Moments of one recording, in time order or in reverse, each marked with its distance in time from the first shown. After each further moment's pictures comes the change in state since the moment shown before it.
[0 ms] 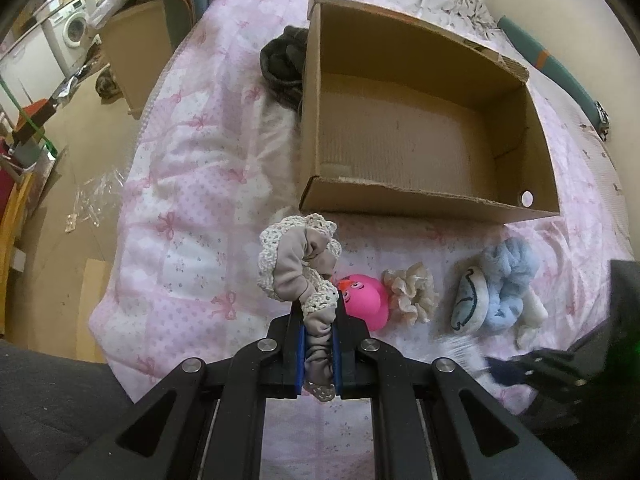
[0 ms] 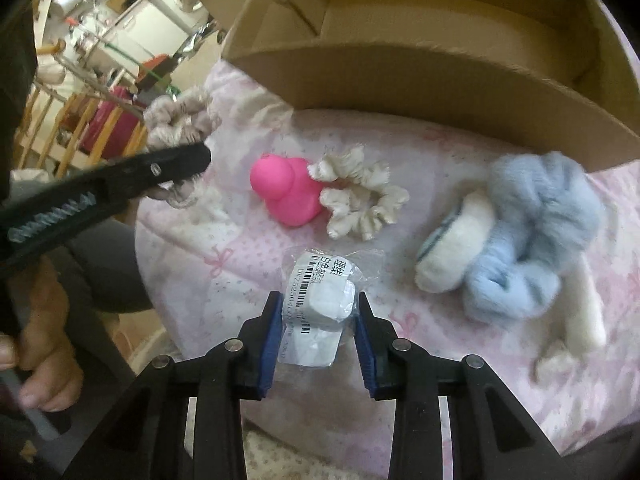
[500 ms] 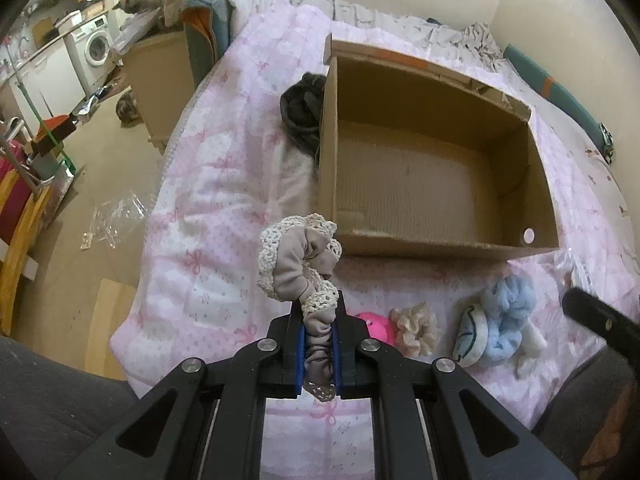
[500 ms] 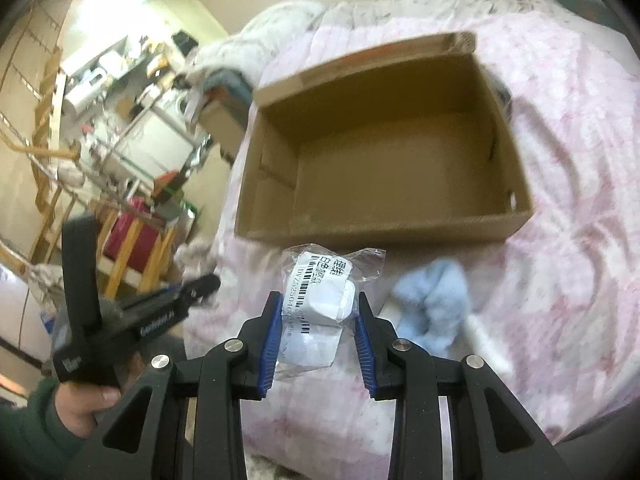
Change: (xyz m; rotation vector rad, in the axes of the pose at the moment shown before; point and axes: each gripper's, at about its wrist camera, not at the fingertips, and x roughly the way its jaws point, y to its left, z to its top) left arm -0.024 0.003 0.011 -0.028 -0.134 0.044; right arm -0.100 -0.043 0.018 0.140 -0.387 0.074
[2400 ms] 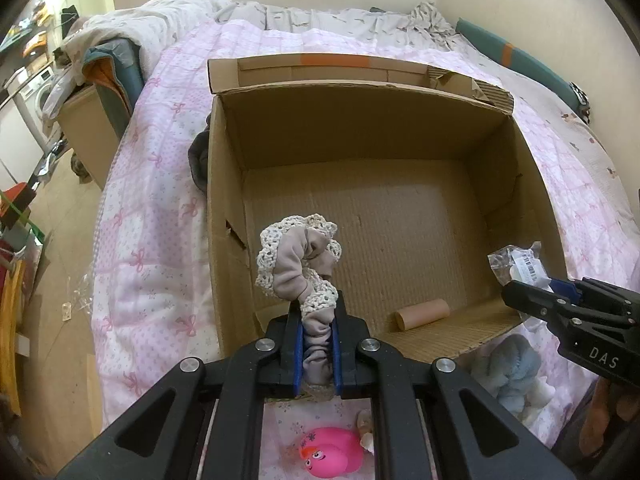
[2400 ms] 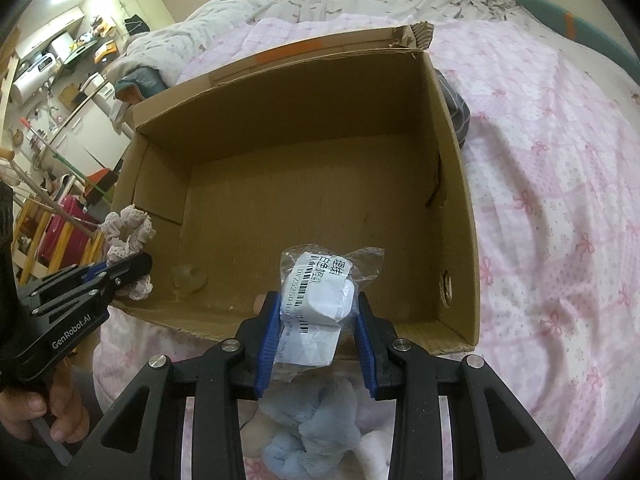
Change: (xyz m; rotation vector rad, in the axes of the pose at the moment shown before) left arm 0.072 -0.058 0.069 0.197 -0.019 -0.063; right arm 0.051 -0.057 0.057 -0.037 0.042 -0.253
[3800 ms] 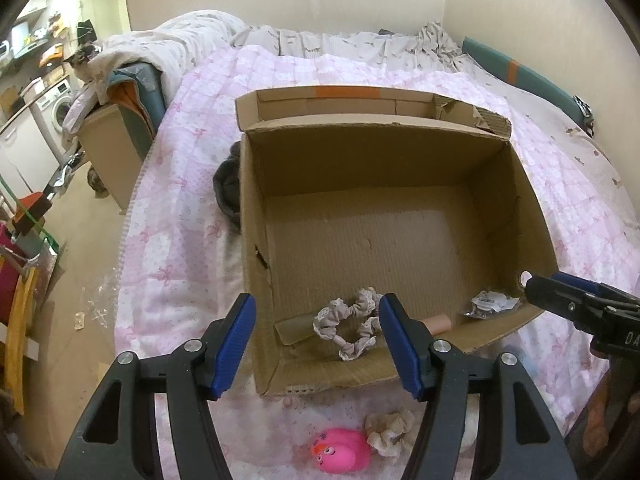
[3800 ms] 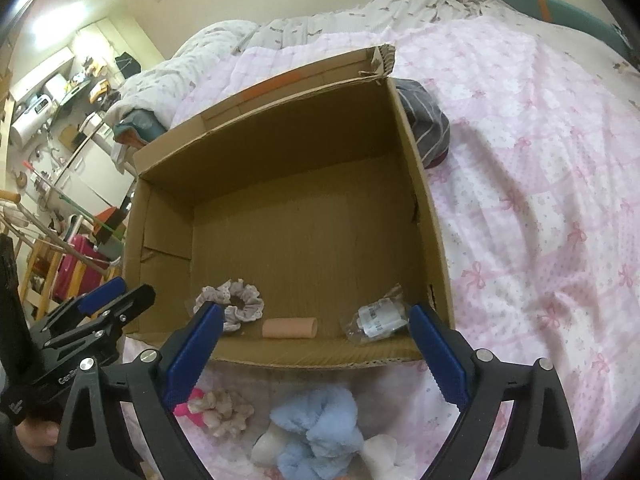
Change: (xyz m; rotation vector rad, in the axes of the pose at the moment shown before) left arm -0.029 0.004 0.000 -0.004 -0.090 0.053; right arm -0.025 -0.022 0.000 0.111 -0.087 0.044
